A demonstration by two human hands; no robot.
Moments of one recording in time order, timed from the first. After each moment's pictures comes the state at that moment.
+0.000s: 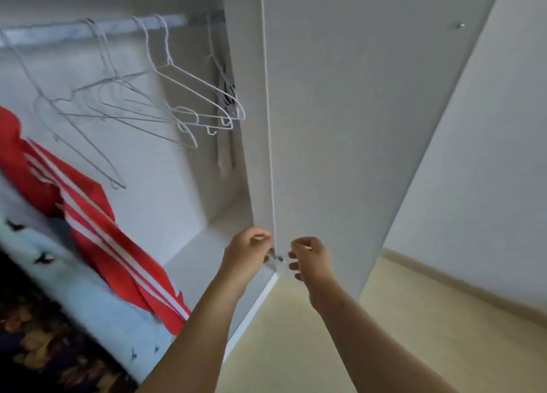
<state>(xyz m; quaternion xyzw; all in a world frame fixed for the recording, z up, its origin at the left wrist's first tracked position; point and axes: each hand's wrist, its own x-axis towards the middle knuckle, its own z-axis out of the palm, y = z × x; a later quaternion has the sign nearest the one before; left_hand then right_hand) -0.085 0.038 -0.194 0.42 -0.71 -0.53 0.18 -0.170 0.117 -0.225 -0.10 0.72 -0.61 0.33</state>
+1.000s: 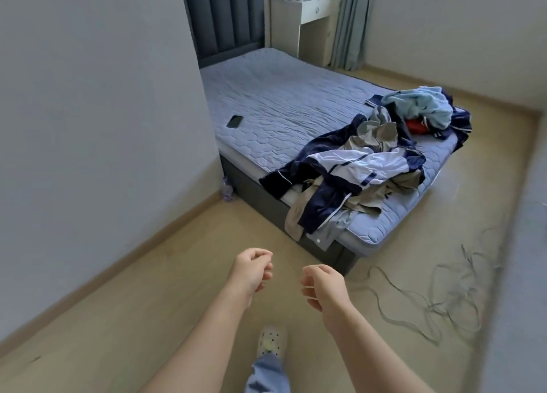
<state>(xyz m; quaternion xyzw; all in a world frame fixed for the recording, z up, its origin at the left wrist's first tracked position) -0.306 0.791 -0.305 0.02 -0.77 -0.53 -0.36 -0.212 0.887 -0.323 0.52 0.52 -0.67 -0.04</state>
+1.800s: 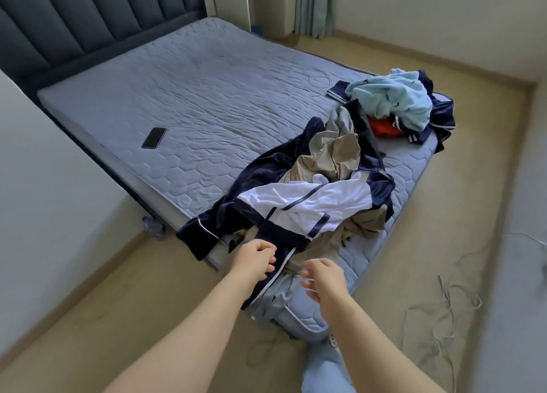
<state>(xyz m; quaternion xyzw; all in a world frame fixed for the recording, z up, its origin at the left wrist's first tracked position) -0.471 1.260 -0.345 -0.04 -0.79 -0.43 -0.42 -0.363 1.338 -0.365 0.59 0.43 -0.68 -0.06</state>
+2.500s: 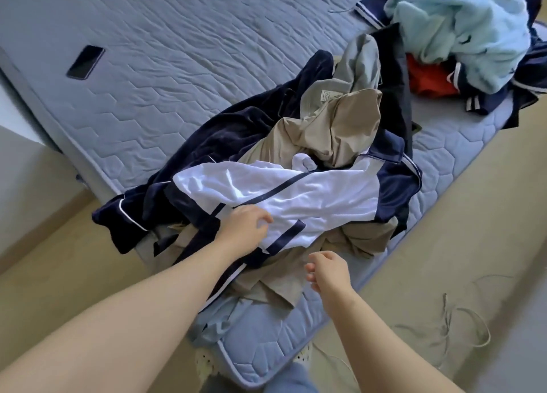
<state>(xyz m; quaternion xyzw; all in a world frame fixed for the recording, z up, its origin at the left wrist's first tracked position) -0.556 1.505 -0.524 -0.26 -0.89 -0.15 -0.36 -0.410 1.595 -0.543 0.62 0.45 -0.64 0.09</state>
